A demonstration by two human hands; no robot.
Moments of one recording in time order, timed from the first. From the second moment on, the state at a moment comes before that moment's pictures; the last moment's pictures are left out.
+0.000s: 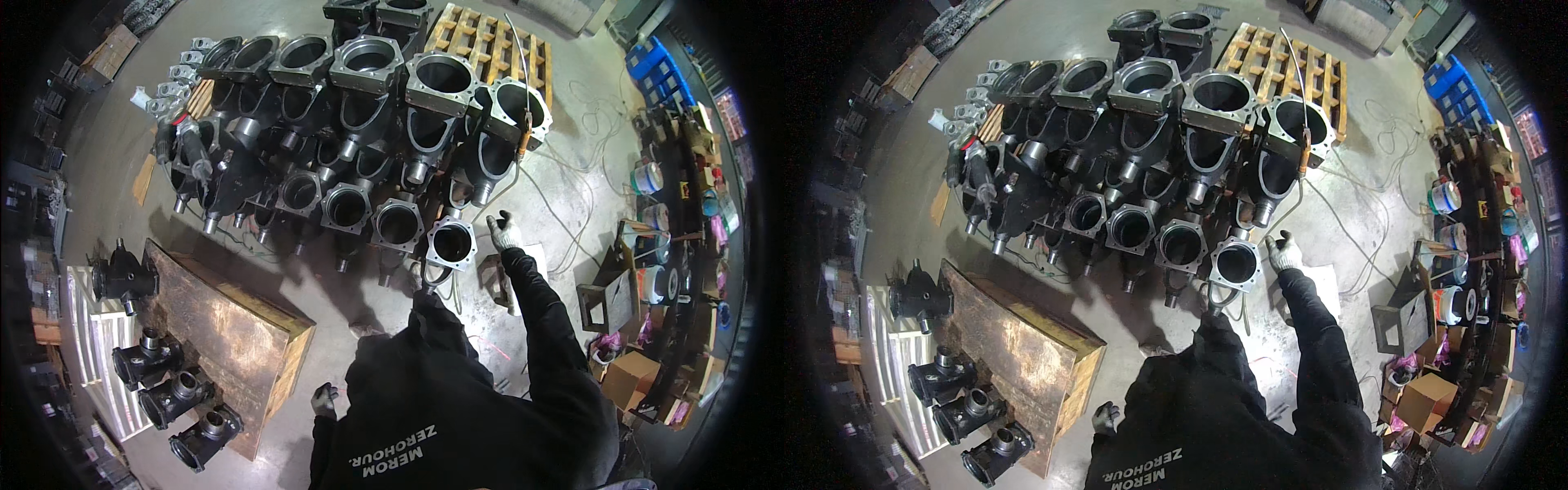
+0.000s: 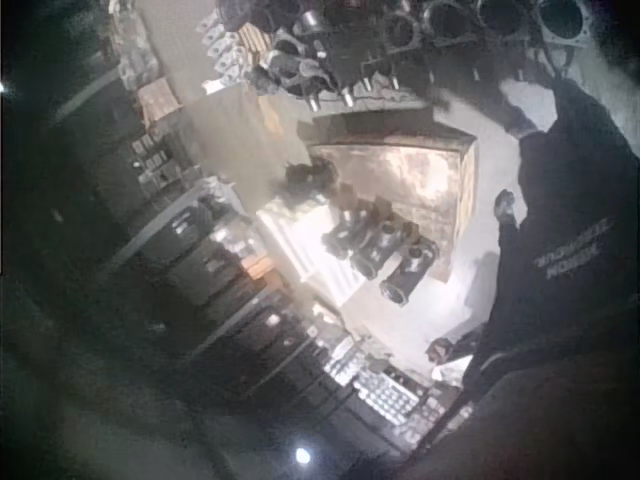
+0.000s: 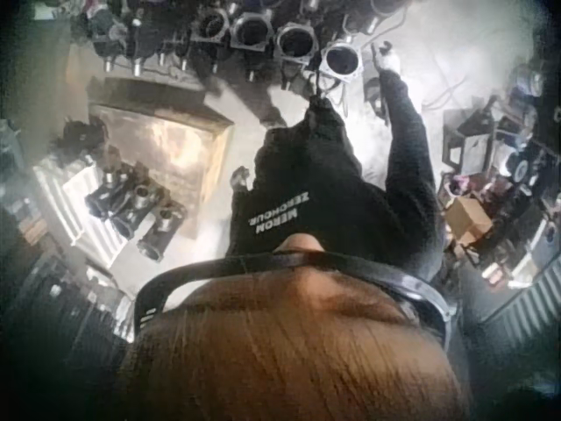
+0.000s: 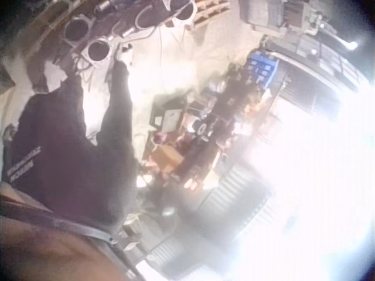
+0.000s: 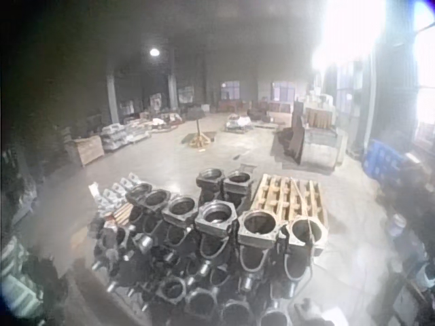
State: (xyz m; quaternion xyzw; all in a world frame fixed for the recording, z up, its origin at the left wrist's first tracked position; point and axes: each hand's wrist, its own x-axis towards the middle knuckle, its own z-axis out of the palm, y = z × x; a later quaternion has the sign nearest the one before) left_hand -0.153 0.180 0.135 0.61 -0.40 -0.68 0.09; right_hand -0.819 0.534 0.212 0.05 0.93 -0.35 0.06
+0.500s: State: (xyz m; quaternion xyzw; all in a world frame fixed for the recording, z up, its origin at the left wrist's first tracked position) left_hand -0.246 0.265 0.193 0.52 -0.43 -0.73 0.10; right_hand -0.739 0.589 0.108 0.04 0.93 -0.21 0.29
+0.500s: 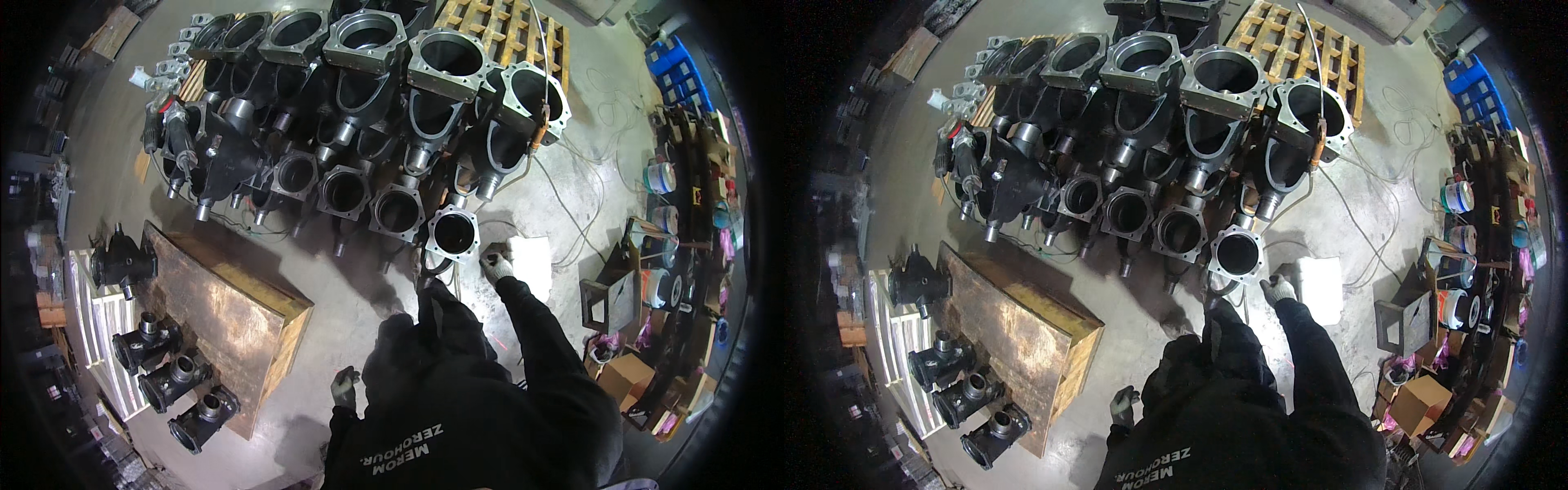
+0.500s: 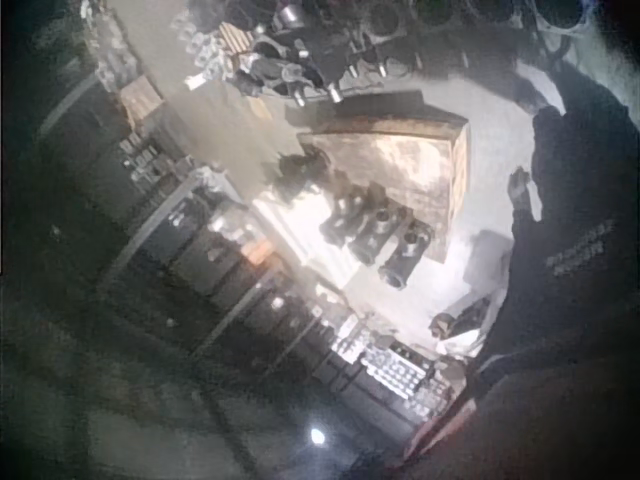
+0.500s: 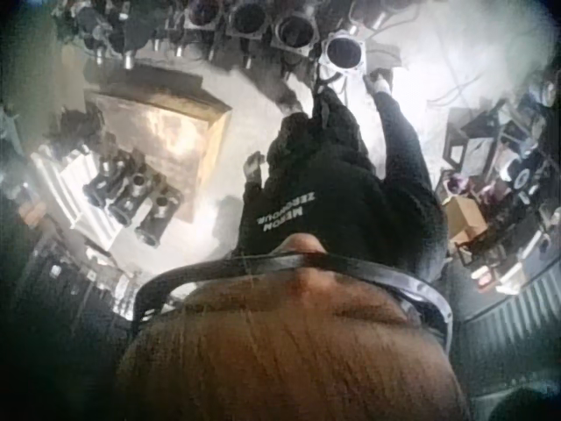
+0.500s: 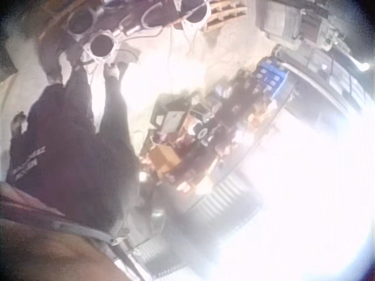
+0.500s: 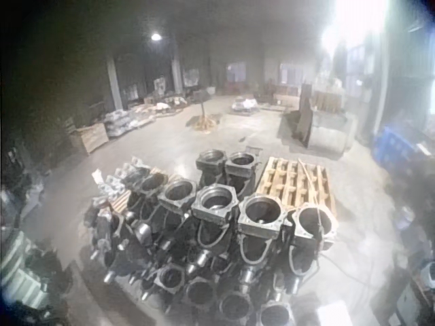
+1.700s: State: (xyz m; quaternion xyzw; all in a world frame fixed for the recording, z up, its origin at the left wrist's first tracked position) left_hand -0.265 0.420 0.169 0.62 -0.48 -0.61 0.06; right_hand -0.896 0.640 0.066 -0.07 0.89 -0.28 0.37
